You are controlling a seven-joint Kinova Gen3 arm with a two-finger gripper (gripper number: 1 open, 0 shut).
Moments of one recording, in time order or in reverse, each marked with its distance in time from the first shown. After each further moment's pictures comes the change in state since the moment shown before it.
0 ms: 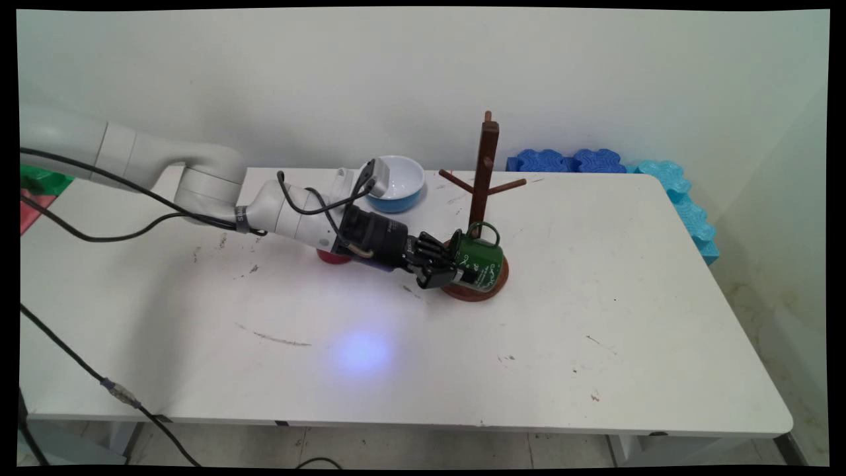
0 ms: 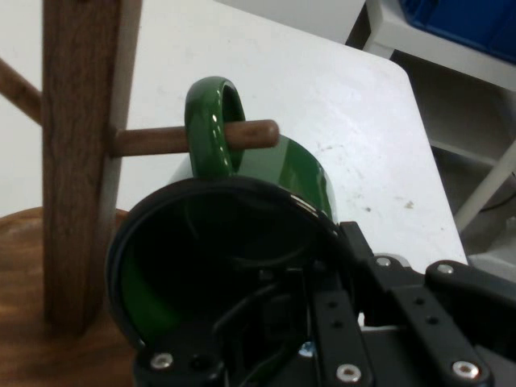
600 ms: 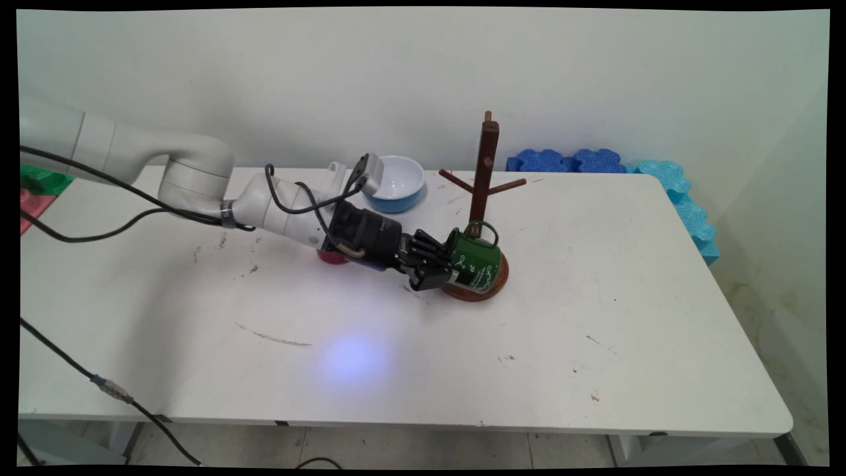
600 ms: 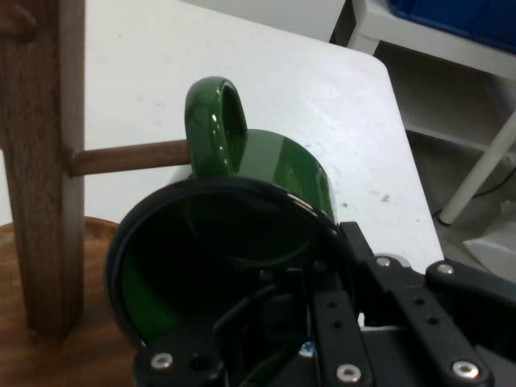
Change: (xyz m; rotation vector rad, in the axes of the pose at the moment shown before) arm 0.010 0.016 -0.014 -0.008 -0.014 0.043
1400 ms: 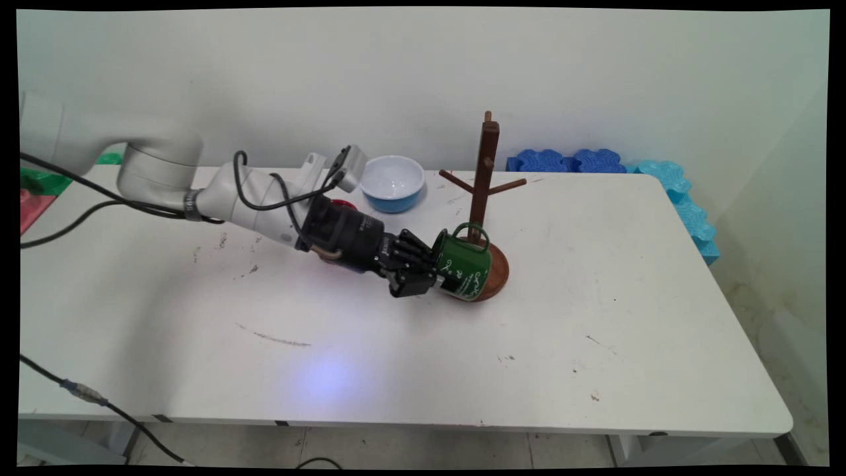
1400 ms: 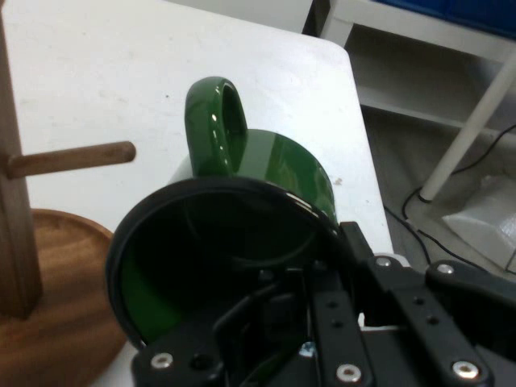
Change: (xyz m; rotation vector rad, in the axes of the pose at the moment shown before) arm 0.016 0.033 -0.030 -0.013 -0.036 0.030
